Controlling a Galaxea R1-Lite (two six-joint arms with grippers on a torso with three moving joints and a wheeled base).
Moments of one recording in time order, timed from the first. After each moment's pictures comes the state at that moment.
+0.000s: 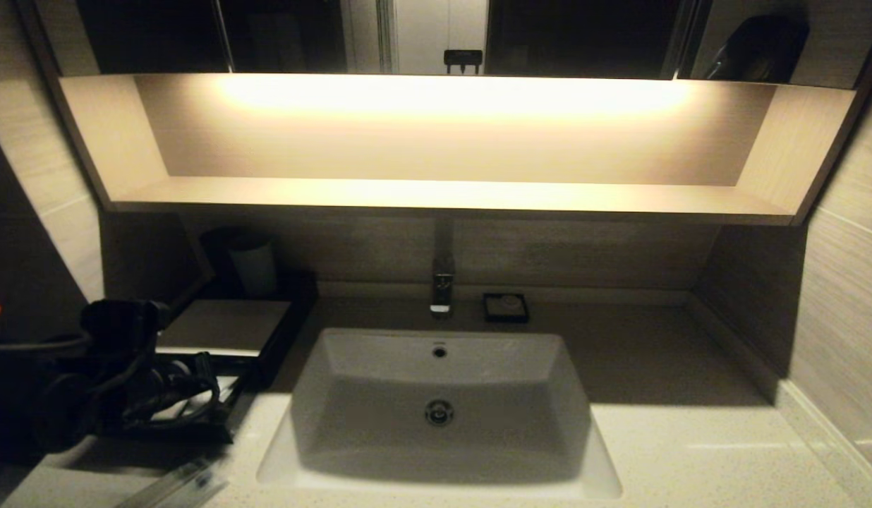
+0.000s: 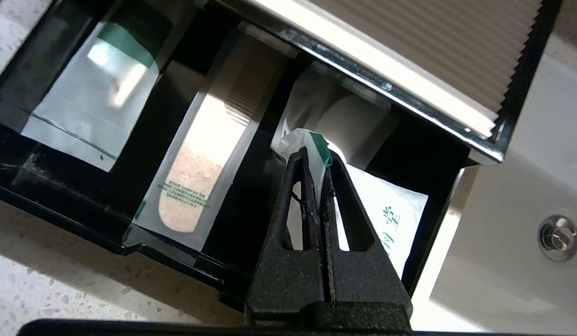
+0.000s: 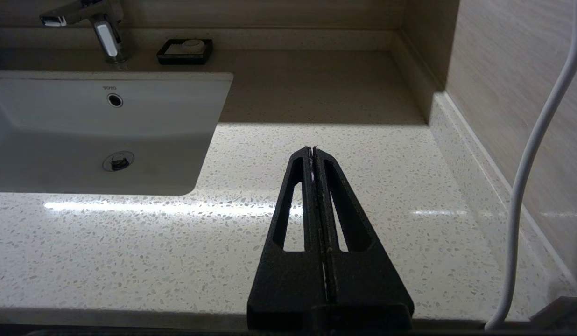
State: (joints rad) left arm 0.07 1.89 -0.58 -0.59 0.12 -0.32; right arm 0.00 0.00 0.00 0.01 -0.01 0.00
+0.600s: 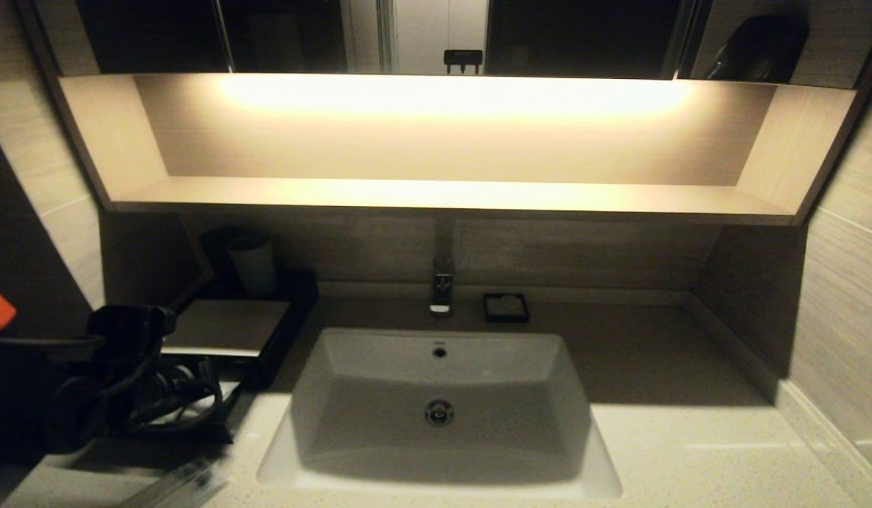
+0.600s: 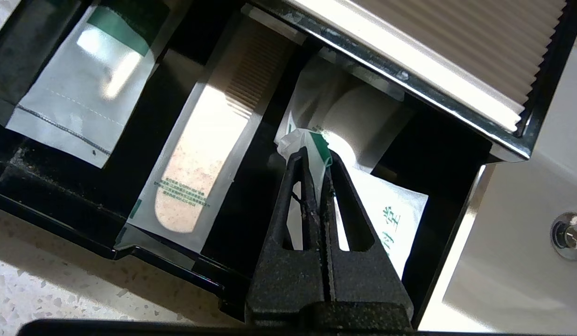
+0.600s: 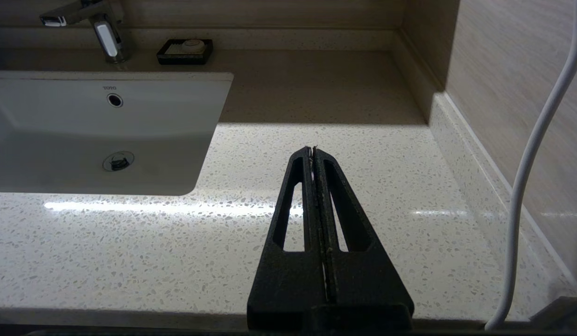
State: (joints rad) left arm 0.07 1.92 -0.58 -0.61 0.12 -0.32; right arm 0.00 0.00 0.00 0.01 -0.01 0.00
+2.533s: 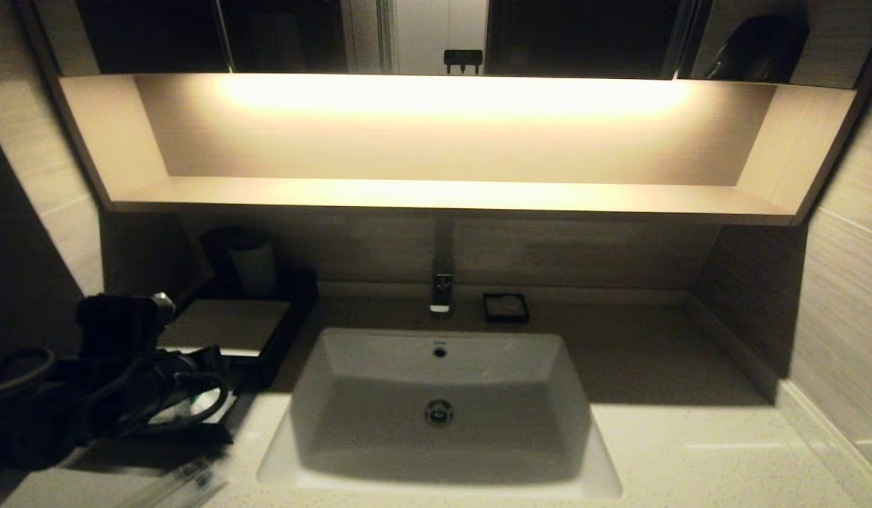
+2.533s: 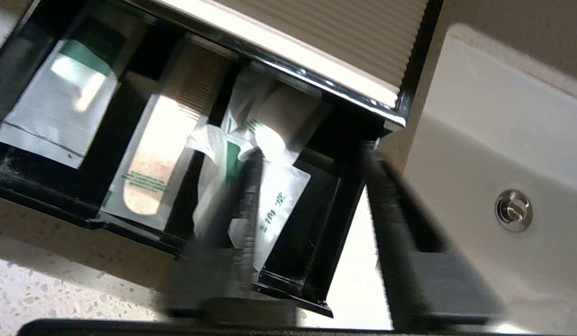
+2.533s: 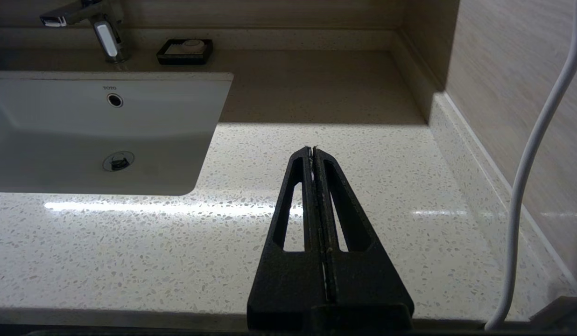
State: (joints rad) left arm -0.01 1.78 -0.54 -0.60 0.12 -0.31; right arm 0.00 0.00 0.00 0.01 -0.01 0.00
